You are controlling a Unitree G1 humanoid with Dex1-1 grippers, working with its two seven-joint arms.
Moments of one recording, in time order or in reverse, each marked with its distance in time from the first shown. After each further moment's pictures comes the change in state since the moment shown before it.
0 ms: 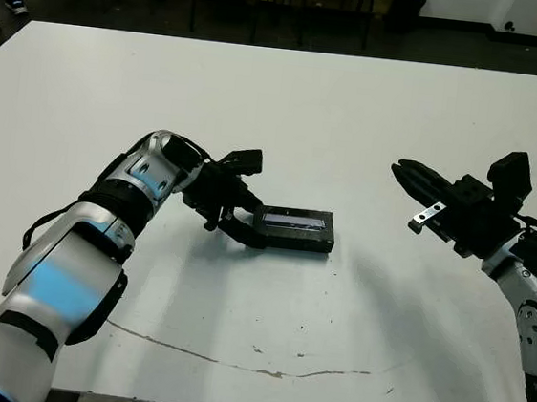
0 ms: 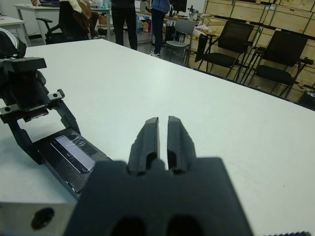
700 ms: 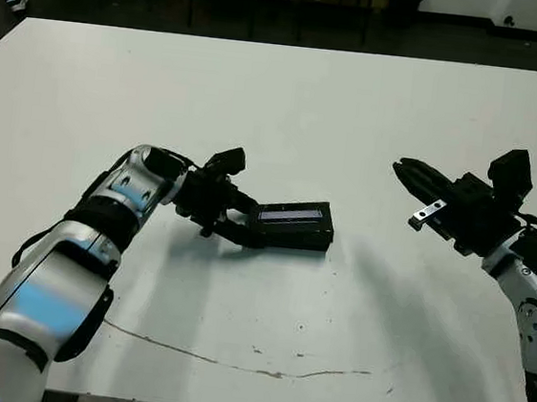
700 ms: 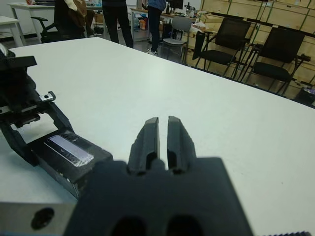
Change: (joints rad) left arm 0.059 0.001 0.060 -0.037 -0.073 0.065 0.020; right arm -0.010 0.000 0.000 0.007 -0.003 0.011 -0.012
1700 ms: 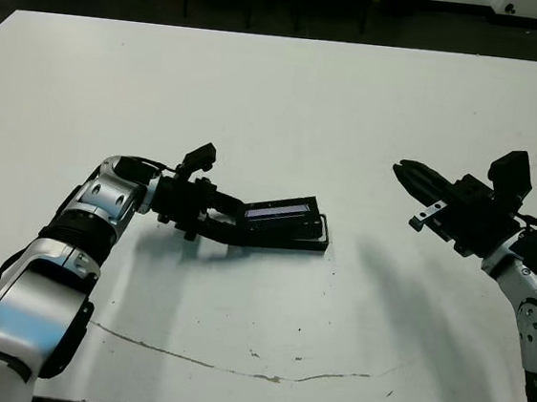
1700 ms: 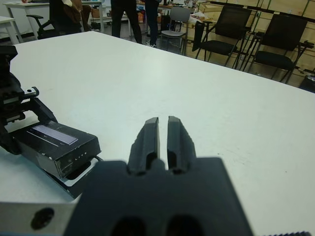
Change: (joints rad) left arm 0.138 0.076 0.122 -0.158 -0.124 0.083 -0.077; right arm -0.001 0.000 -0.001 0.017 0.007 0.008 0.001
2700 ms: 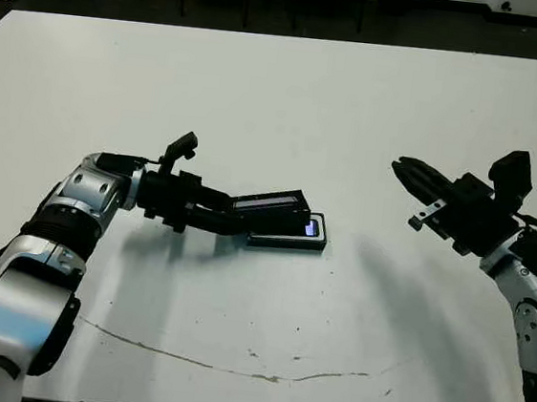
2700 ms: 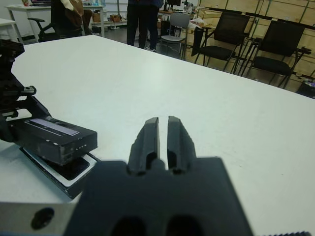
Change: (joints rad) left arm -0.002 0.033 0.053 -0.005 -0.088 0.192 -0.038; right arm 0.002 0.000 -0.001 0.011 0.003 -0.042 0.010
